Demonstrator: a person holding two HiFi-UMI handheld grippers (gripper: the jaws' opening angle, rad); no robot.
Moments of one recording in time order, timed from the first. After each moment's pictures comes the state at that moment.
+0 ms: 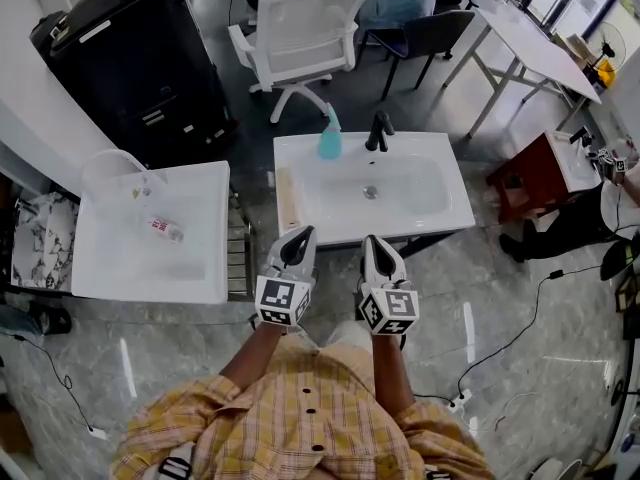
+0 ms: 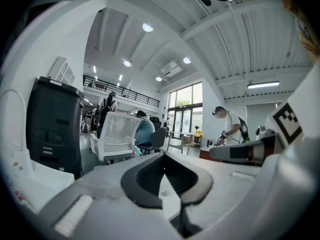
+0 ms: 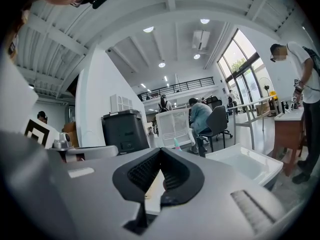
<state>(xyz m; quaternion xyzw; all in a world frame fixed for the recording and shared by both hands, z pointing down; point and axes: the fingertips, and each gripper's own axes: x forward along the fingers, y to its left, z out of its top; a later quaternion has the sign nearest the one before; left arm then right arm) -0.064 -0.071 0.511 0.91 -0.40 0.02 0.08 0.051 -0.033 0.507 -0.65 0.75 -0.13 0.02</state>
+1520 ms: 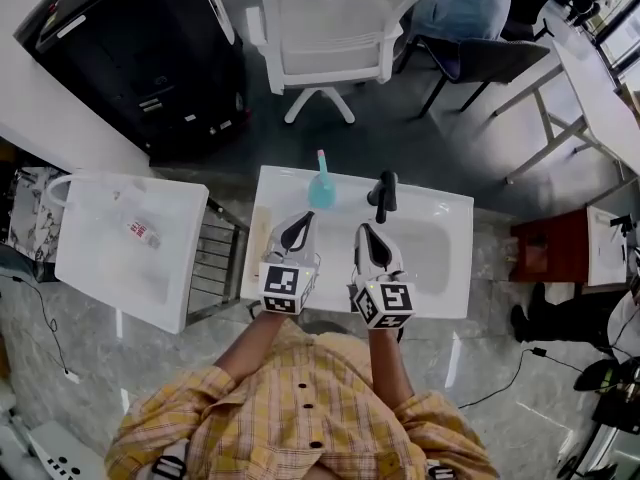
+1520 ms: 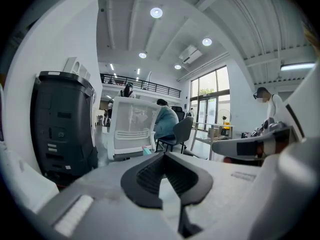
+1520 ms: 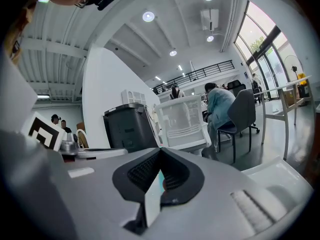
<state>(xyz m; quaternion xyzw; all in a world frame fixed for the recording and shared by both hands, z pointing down) 0.039 -0.306 0.556 0.84 -0.52 0.08 0.11 0.143 -0.287 0.540 -0.54 0.83 -0.16 -0.01</state>
